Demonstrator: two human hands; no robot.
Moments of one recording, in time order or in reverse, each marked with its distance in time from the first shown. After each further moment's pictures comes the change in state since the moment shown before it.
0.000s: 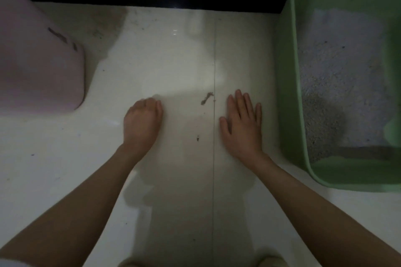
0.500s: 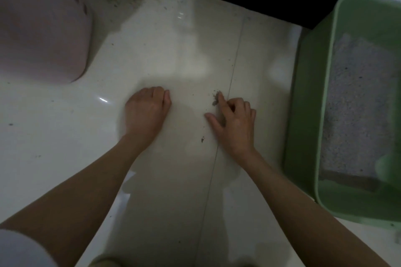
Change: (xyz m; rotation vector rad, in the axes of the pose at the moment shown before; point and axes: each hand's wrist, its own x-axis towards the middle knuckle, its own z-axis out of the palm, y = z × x) left_hand -0.003 -0.010 0.021 0.138 0.177 -0.051; right_hand 0.026 -0.028 0.008 0.033 0.137 -0.182
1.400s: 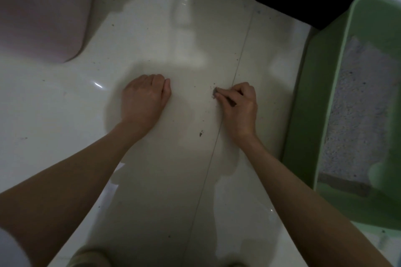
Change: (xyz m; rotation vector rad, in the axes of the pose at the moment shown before) left_hand -0.002 0.001 0.004 -0.030 0.070 -0.007; right_hand 0.023 0.006 0.005 0.481 0.120 0.072
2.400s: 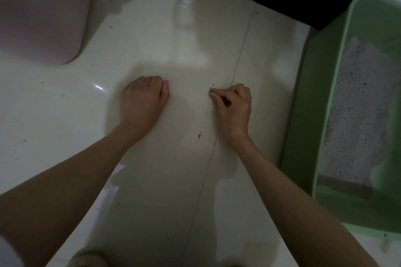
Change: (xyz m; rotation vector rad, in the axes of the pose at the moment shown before) left_hand 0.001 0.000 -0.002 -0.005 -0.029 -0.023; right_hand -0.001 -0.009 0.009 0.041 0.034 0.077
